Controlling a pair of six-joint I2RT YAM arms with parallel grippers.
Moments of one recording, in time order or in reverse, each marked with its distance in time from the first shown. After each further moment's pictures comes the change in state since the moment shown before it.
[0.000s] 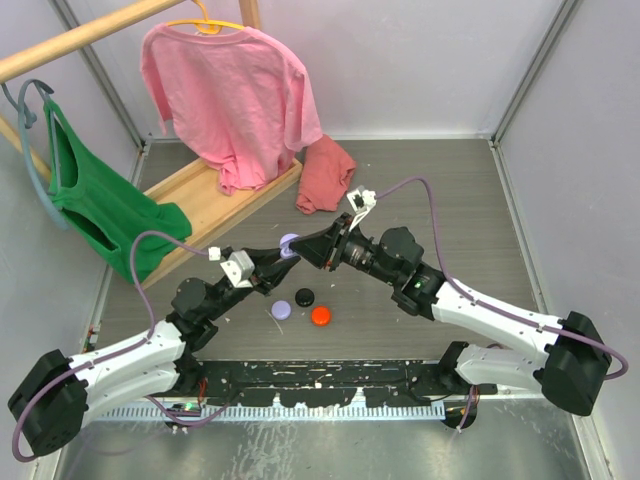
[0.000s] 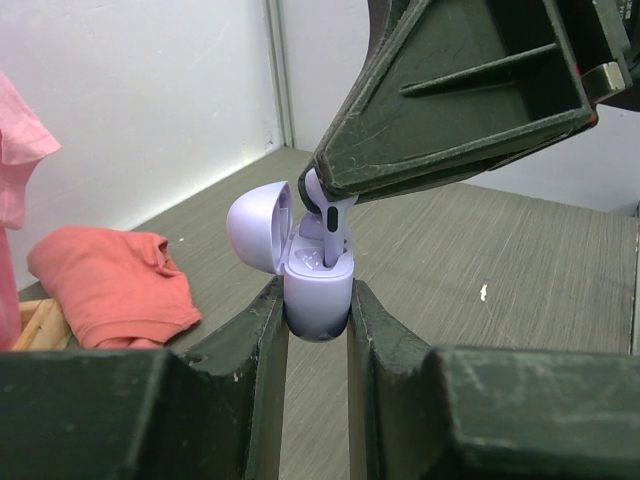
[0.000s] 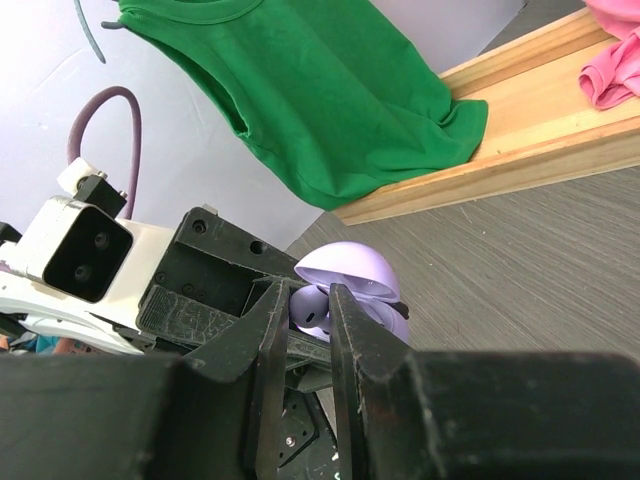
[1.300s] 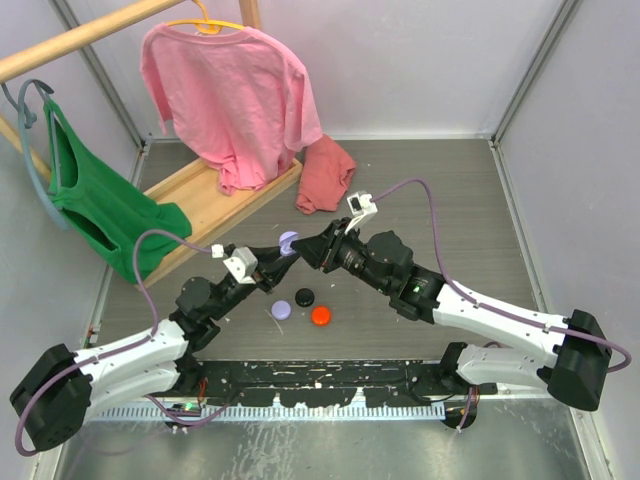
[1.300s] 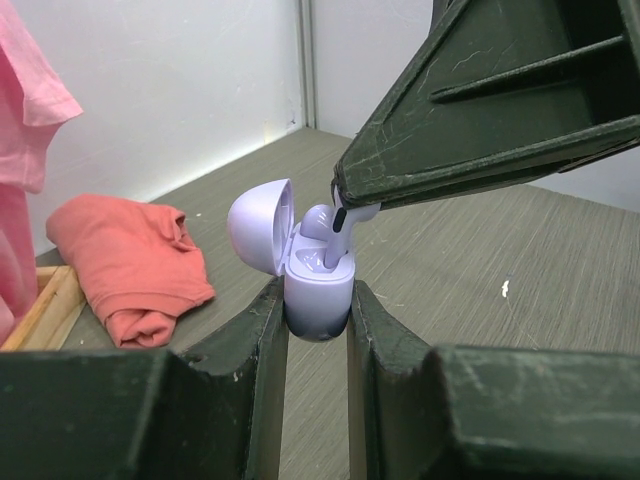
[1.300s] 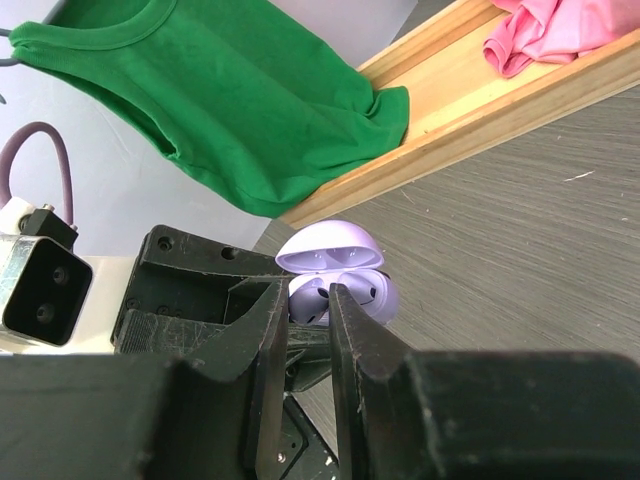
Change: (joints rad) left arm -0.006 0.037 -0.003 0.006 -0.078 -0.011; right arm 0.101 -0.010 0.057 -0.195 0.285 0.031
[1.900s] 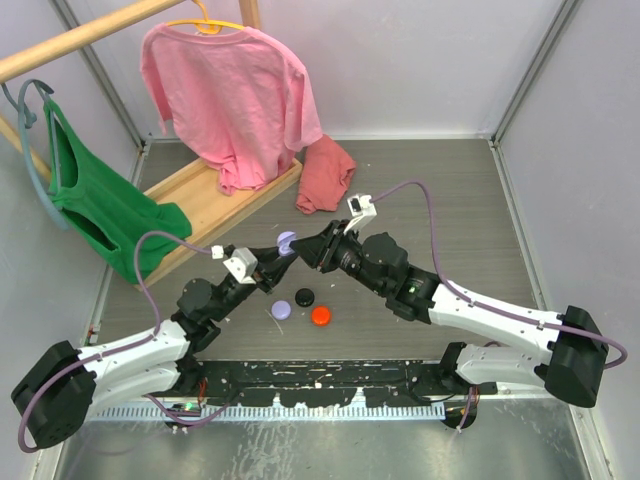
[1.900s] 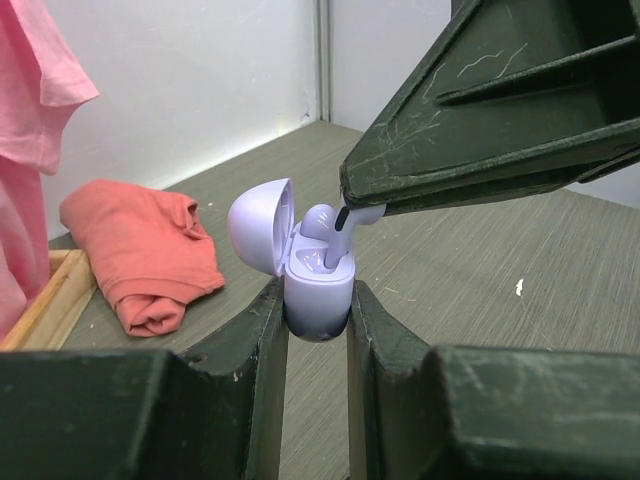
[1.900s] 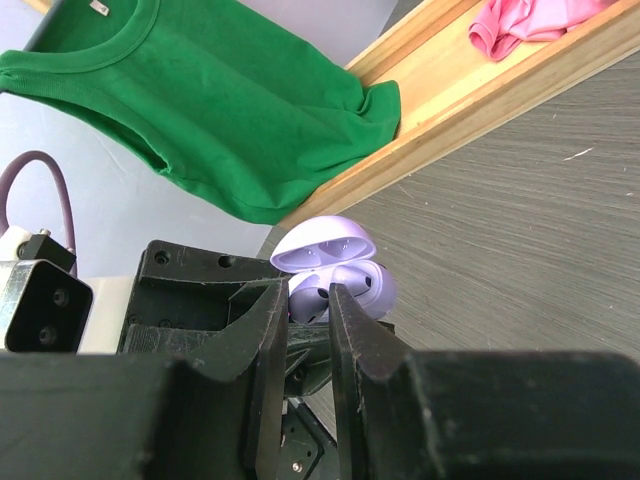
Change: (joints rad) left arm -0.002 0.023 -0.023 0.036 -0.042 0.000; right arm 0.011 0.026 -0.005 0.000 0.053 0.076
